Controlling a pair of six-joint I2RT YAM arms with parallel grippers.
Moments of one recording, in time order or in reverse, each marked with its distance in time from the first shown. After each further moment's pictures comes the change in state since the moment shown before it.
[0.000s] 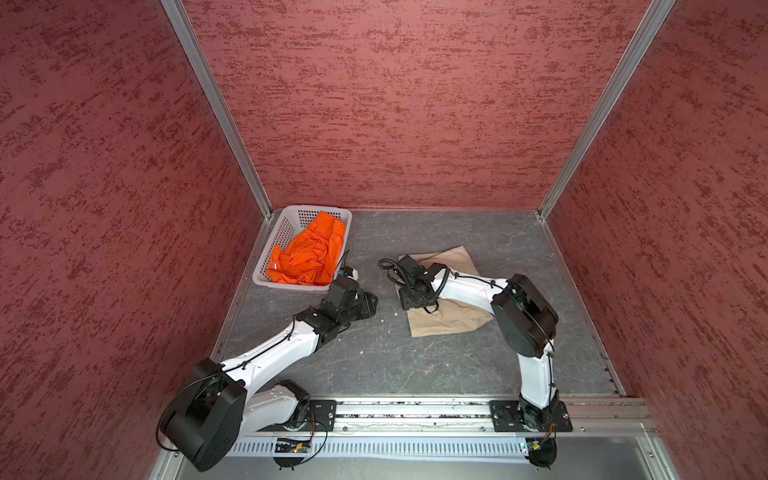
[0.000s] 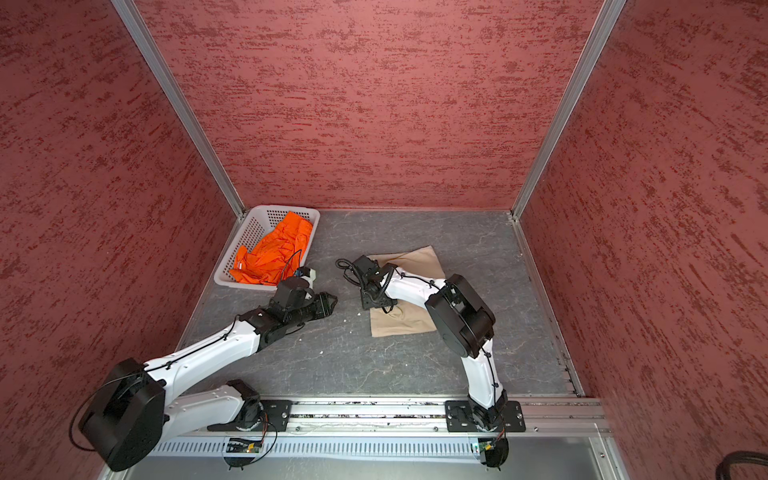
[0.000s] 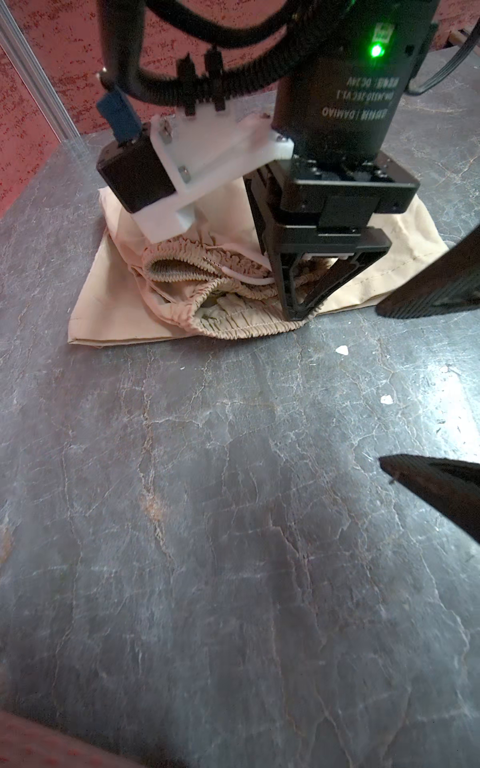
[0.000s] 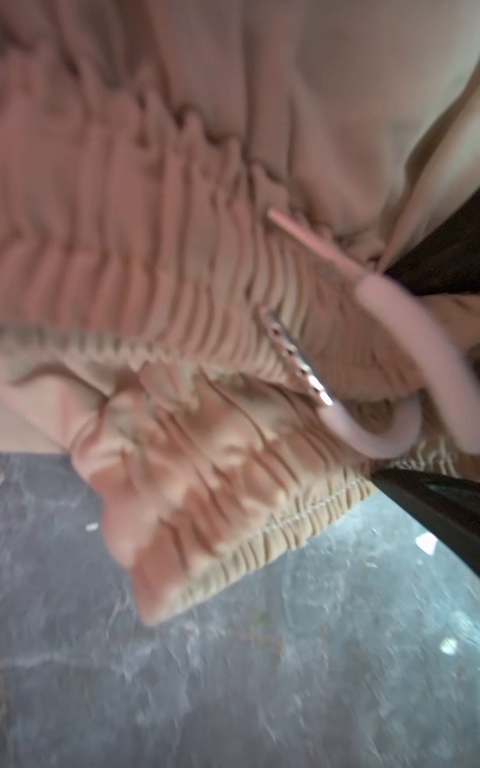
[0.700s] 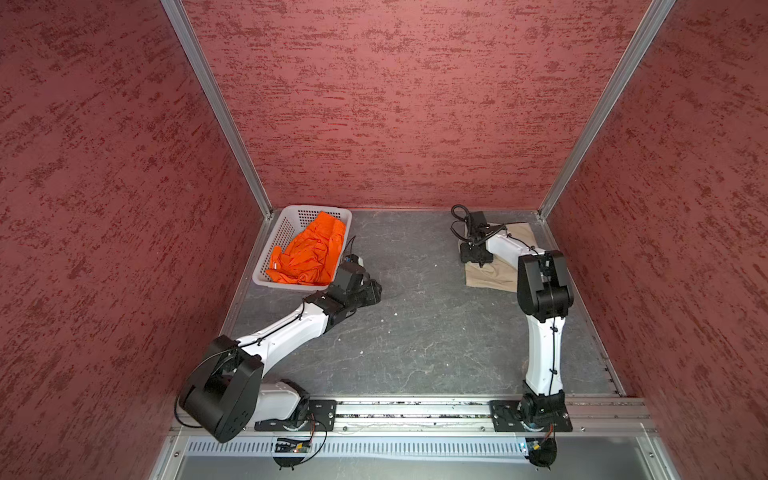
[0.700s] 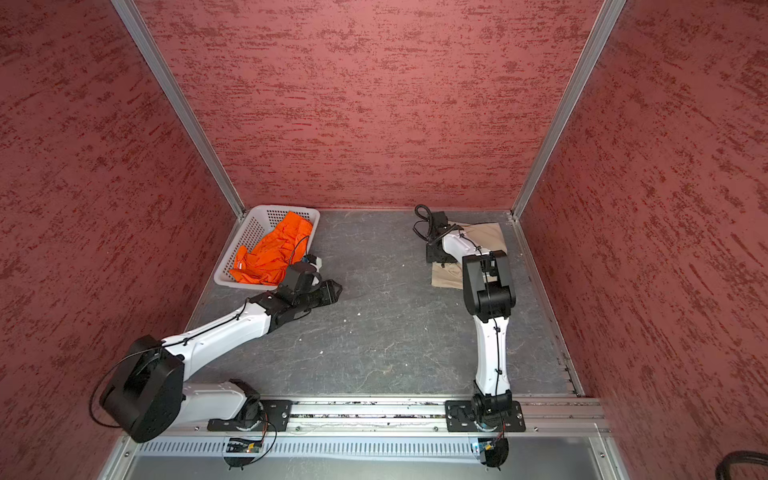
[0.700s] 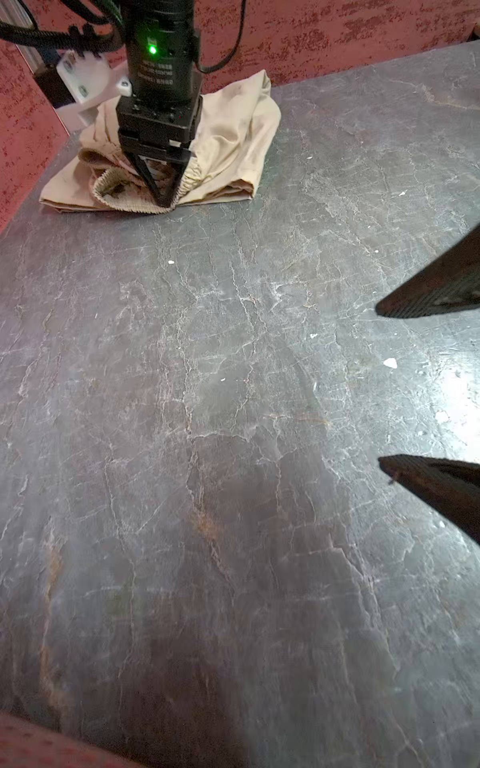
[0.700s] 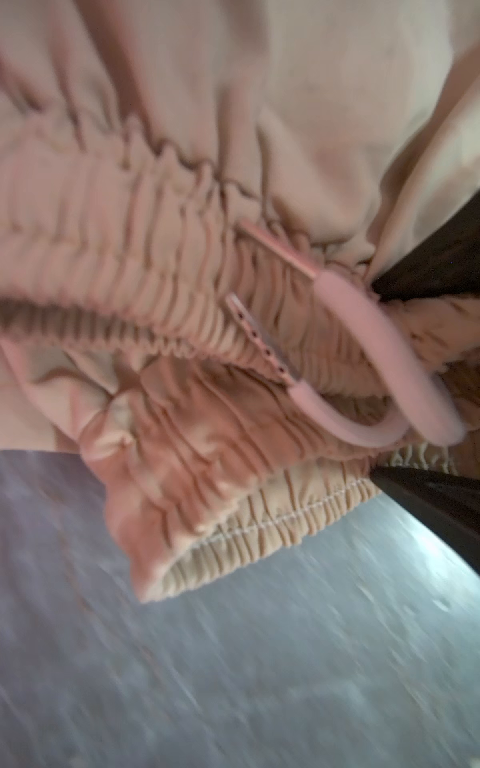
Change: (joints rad) left arm 0.027 0.161 0.163 -0.023 0.012 0.027; right arm -0.591 0.200 0.289 0.005 0.046 -0.384
